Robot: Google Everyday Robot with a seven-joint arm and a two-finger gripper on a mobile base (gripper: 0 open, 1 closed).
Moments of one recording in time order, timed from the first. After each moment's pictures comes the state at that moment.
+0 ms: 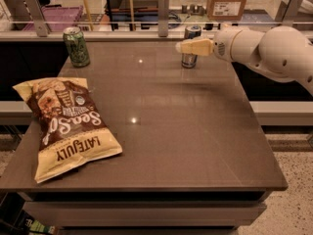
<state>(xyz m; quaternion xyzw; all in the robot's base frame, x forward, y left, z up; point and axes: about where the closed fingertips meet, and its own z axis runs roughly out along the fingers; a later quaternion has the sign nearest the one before) 0.745 -0.146 0.930 -0.24 0.74 0.16 0.61</state>
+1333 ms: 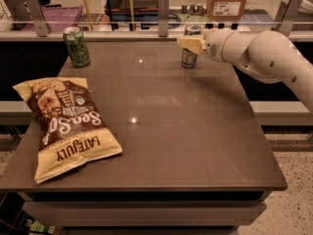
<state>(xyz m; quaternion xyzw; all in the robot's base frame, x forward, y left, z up) 0.770 -0.126 0.918 -0.24 0.72 0.19 0.62</state>
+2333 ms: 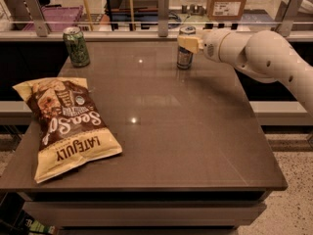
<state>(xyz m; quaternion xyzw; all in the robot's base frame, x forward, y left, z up) 0.770 -0.118 0.917 -0.24 0.72 0.19 0.62</state>
